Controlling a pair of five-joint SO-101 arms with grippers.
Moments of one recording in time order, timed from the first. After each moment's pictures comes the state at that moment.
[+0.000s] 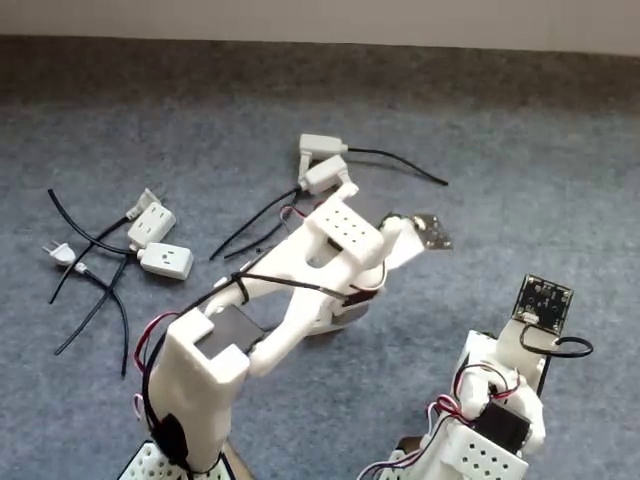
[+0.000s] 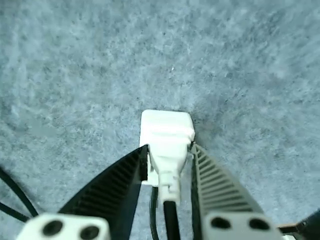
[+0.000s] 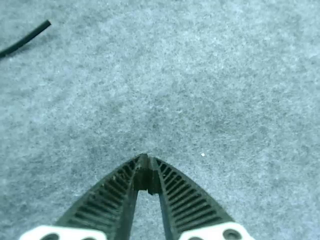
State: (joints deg) left arm 35.3 26.2 -10.9 92.4 -24.8; right arm 28.3 -104.1 94.6 66.2 10.2
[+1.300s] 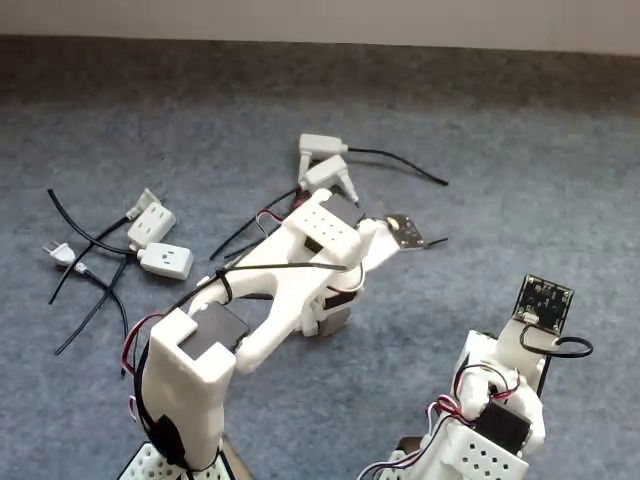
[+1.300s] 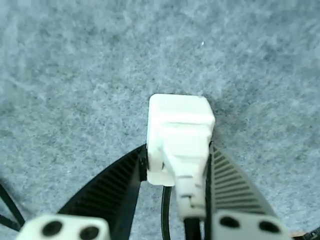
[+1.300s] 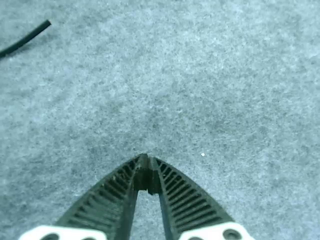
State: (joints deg) left arm 31.3 24.0 2.3 82.0 -25.0; right arm 28.3 -104.1 94.6 66.2 10.2
